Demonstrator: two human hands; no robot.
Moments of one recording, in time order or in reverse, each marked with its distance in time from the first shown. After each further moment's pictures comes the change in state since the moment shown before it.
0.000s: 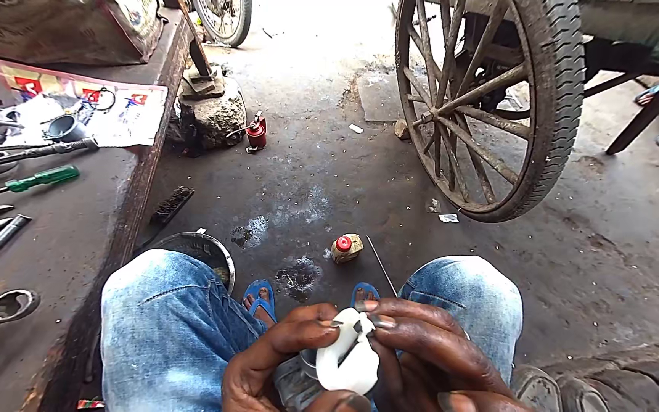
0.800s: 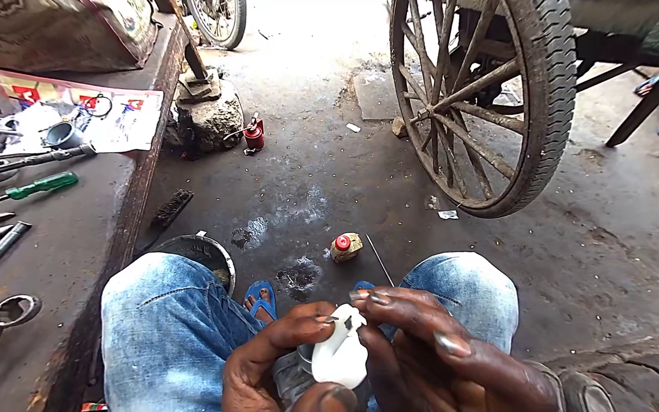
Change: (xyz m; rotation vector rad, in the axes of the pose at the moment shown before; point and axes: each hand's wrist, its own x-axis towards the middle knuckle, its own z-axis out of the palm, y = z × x) left_hand 0.002 0.001 0.002 -0.038 -0.009 -0.025; right_hand 0.005 0.001 0.004 -0.005 0.065 0.058
